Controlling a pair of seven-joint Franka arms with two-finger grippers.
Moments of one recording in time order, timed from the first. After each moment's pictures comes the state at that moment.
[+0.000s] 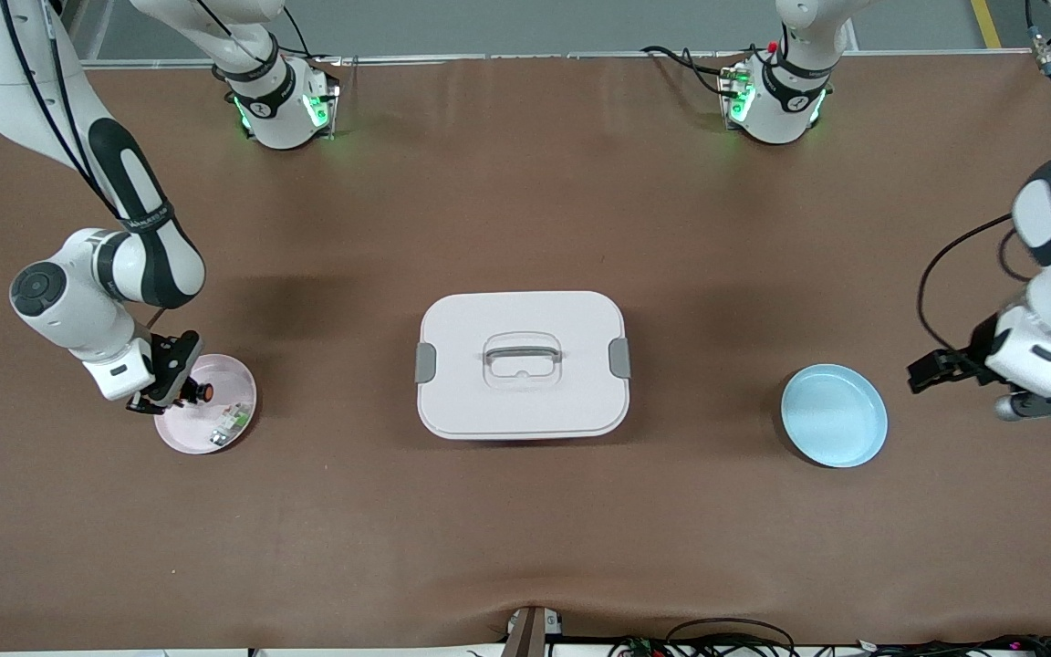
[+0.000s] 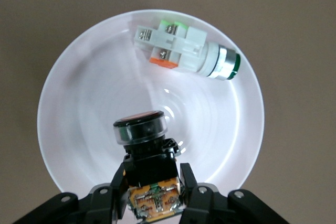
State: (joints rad) left arm 0.48 0.28 -0.48 -1.68 0.18 2.02 -0.12; right arm -0.08 0.48 -0.07 -2.11 0.04 2.74 -1.48
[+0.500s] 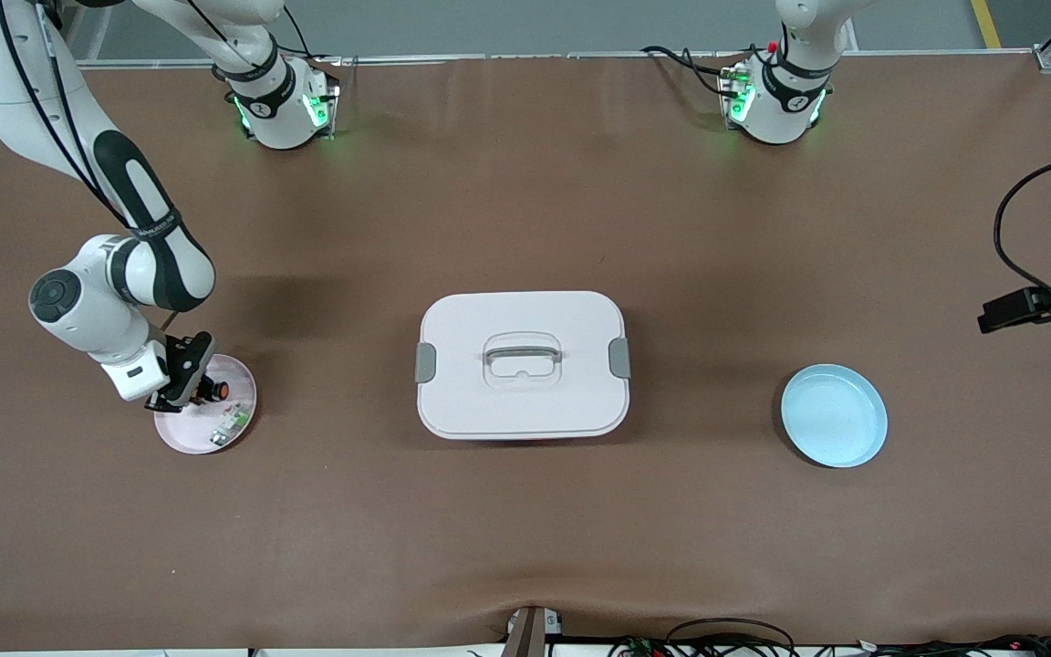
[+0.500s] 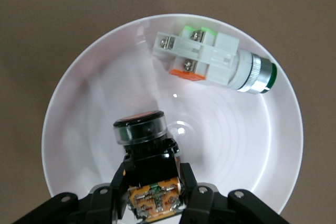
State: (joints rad) left arm 0.48 0.28 -0.50 -1.38 0.16 1.55 -0.08; right arm -0.16 0.51 0.02 -2.11 0.04 2.75 -1.48
